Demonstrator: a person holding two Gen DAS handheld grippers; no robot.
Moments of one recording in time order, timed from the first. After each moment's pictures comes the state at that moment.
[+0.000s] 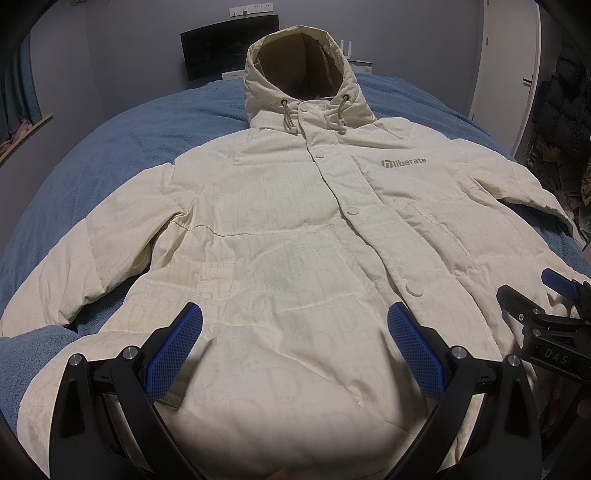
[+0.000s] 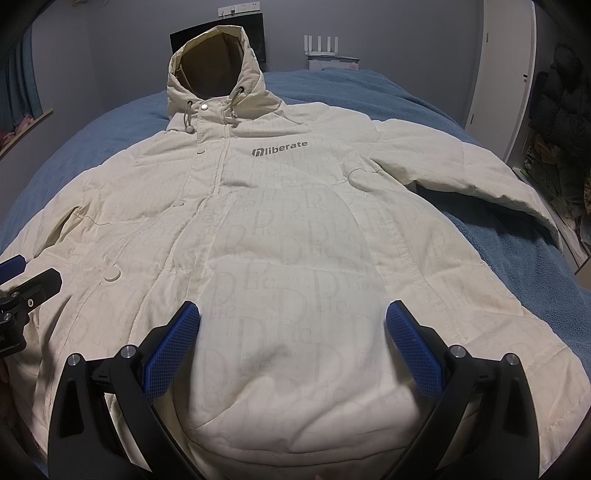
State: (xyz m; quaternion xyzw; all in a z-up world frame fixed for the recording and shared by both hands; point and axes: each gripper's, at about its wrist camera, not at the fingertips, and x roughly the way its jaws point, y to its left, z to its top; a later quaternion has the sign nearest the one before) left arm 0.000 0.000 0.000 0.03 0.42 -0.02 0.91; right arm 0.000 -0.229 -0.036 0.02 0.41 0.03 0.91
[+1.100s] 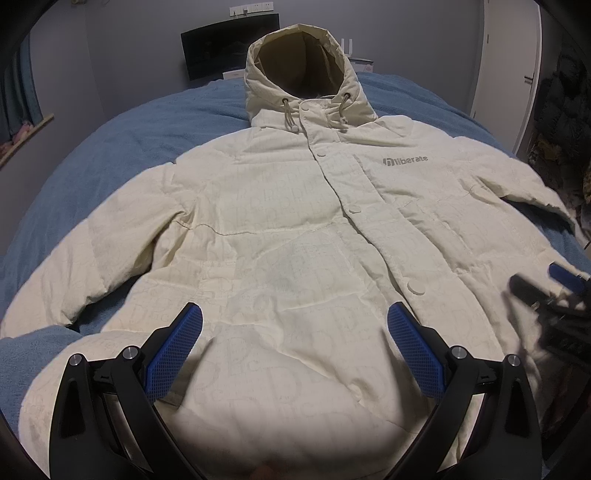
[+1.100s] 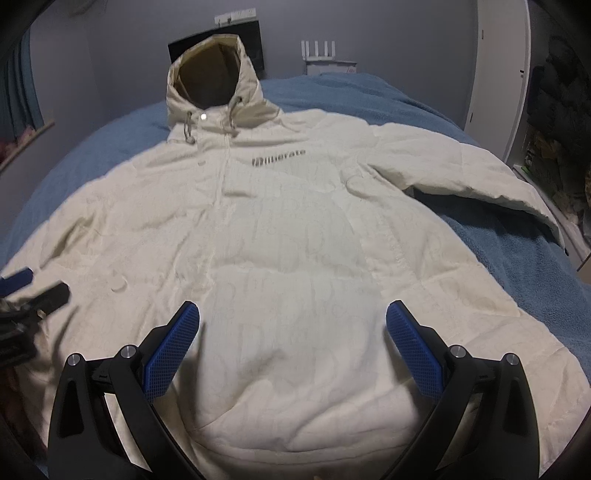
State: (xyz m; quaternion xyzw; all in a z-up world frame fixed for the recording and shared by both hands) left arm -0.001 -0.005 0.001 0.05 0.42 -0.01 0.91; right arm -0.006 -0.240 -0.024 0.06 0.39 0.03 0.92
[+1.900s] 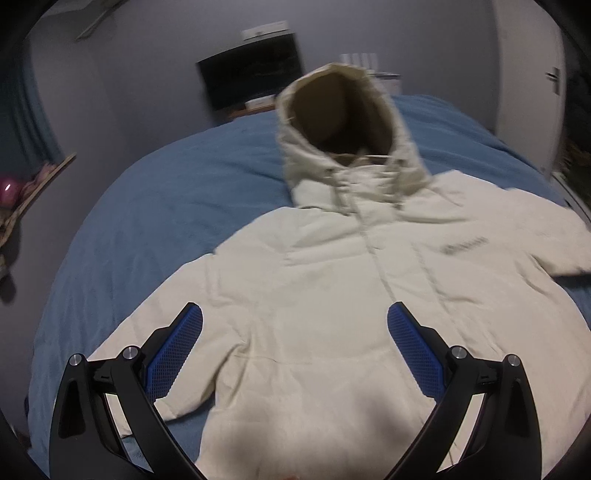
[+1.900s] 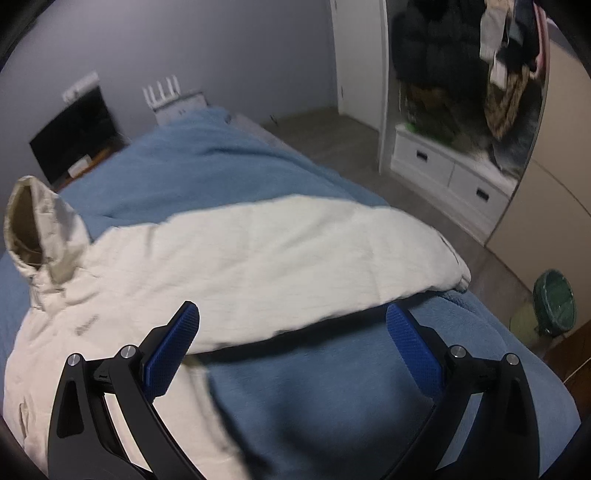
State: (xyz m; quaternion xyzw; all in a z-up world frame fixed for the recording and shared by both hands) left arm 0.116 0.014 0.072 0.09 0.39 0.06 0.91; right arm 0.095 -0.476 0.014 0.17 0.40 -0.20 0.88
